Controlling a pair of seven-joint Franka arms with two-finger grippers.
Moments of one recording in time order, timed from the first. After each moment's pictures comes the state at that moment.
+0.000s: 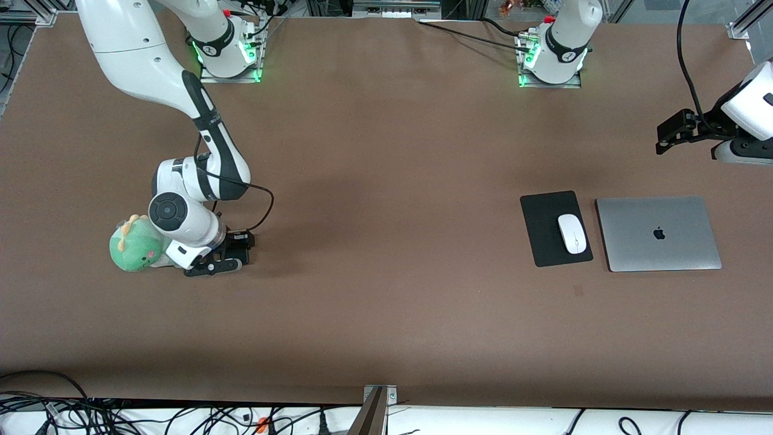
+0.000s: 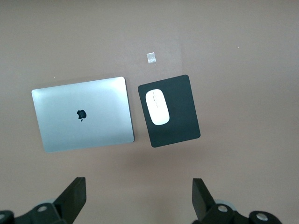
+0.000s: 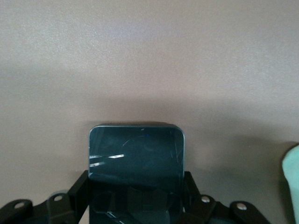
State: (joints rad) left arm -0.10 -0.02 0.09 -1.64 0.03 1.59 0.08; right arm 0.29 0.65 -0.11 -1.81 0.03 2.42 0.01
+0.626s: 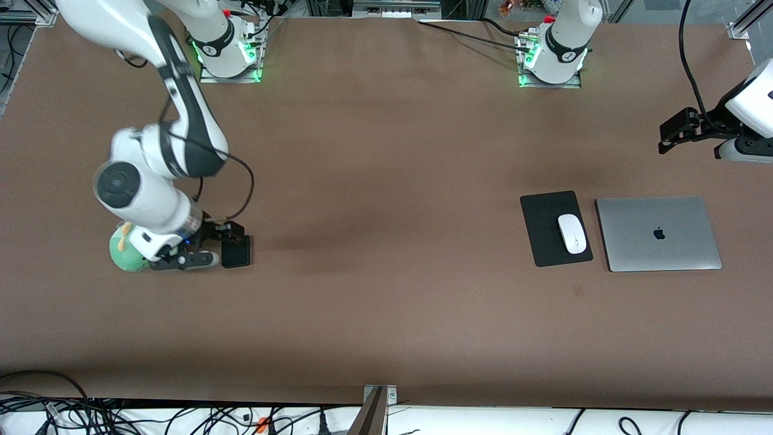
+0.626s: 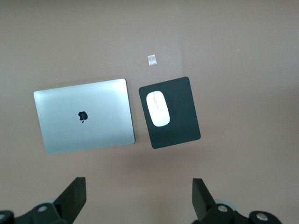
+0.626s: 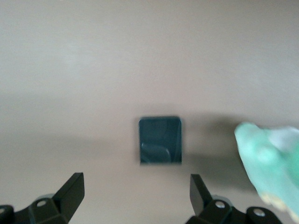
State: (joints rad) left arm -0.10 -0.02 0.09 -1.64 0.03 1.59 0.08; right arm 0.30 0.37 -0.10 -1.69 0.06 2.04 0.08
